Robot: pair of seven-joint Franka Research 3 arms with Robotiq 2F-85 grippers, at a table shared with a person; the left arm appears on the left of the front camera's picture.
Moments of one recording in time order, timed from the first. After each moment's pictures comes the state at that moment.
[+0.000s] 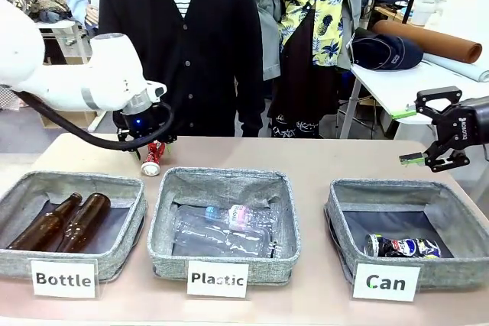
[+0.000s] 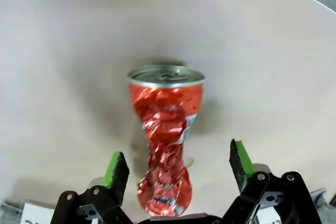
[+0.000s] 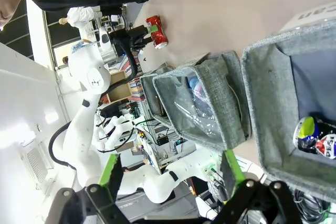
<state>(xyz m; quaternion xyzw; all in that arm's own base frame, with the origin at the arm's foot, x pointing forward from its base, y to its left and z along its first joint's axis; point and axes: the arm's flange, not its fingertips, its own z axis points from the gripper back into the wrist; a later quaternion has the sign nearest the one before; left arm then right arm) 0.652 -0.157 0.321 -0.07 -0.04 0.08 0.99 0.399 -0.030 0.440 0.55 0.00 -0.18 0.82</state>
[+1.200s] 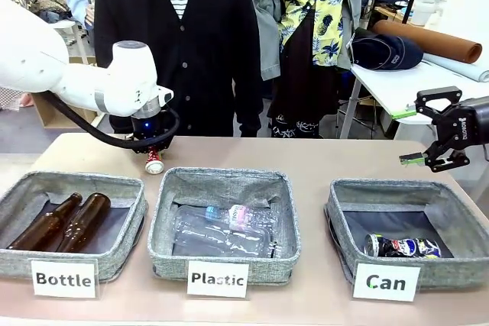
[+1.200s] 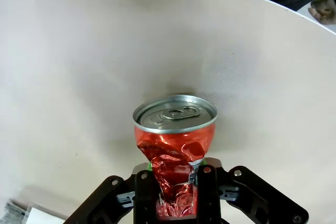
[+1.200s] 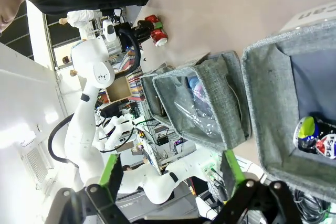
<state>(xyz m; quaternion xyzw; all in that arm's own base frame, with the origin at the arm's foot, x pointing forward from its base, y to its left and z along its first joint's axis) 0.669 -0.165 0.306 0.00 -0.07 0.12 0.99 0.399 -0.030 0.440 0.55 0.00 -0.18 0.82</state>
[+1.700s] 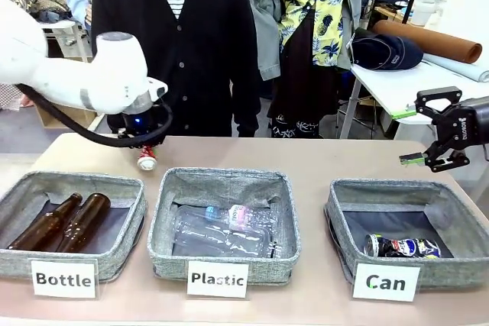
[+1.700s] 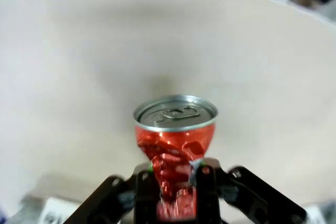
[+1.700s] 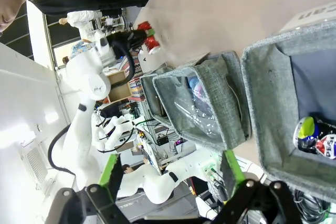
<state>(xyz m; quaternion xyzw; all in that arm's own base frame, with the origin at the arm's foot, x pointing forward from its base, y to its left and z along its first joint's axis) 0.634 -0.150 0.346 -0.02 -0.10 0.07 0.99 0.399 -0.030 0.440 0.55 0.00 -0.18 0.82</state>
